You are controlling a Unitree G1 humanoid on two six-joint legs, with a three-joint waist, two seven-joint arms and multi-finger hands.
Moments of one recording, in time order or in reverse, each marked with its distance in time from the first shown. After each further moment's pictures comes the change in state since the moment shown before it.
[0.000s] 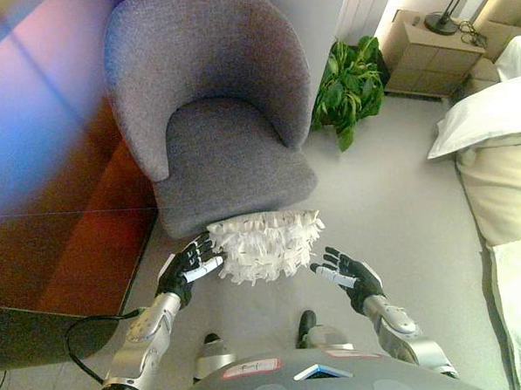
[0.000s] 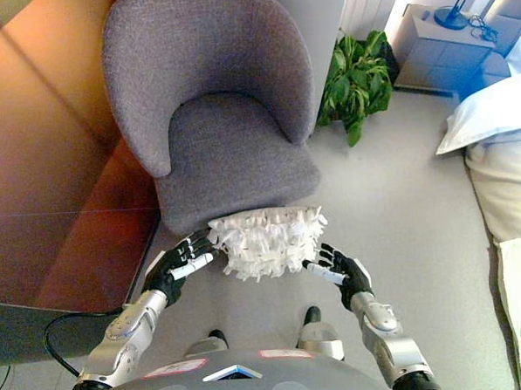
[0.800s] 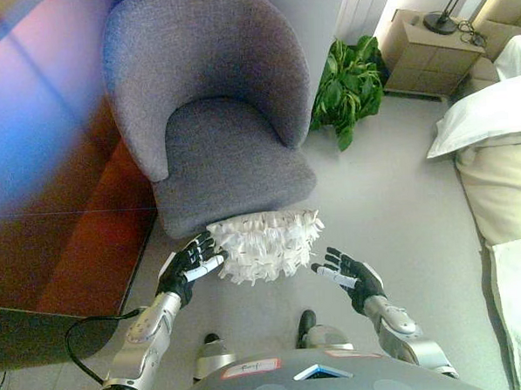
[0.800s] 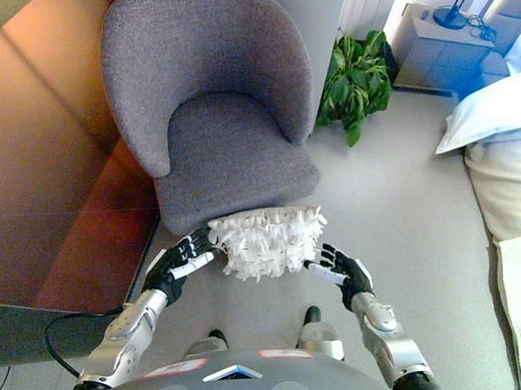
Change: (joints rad) left arm 0.001 -0.001 -0.002 0.000 -0.001 -0.026 -0.013; right arm 0.001 0.000 0.000 0.000 -0.001 0.000 -0.024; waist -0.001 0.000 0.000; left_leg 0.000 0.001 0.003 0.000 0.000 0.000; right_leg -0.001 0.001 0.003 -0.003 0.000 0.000
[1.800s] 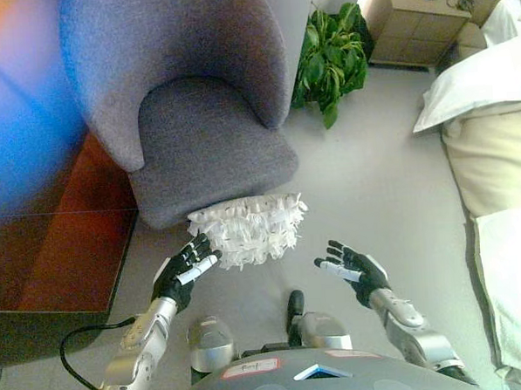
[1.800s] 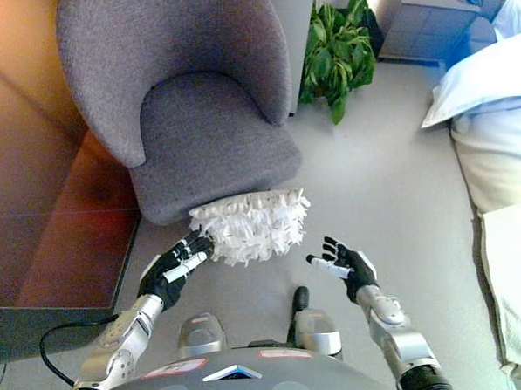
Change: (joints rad) left arm 0.038 -0.023 0.033 -0.008 -0.161 -0.009 -0.055; right arm -0.017 -0.092 -0.034 -0.003 -0.004 -0.011 0.066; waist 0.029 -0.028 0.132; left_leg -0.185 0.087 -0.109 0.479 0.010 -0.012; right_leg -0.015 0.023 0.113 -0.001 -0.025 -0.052
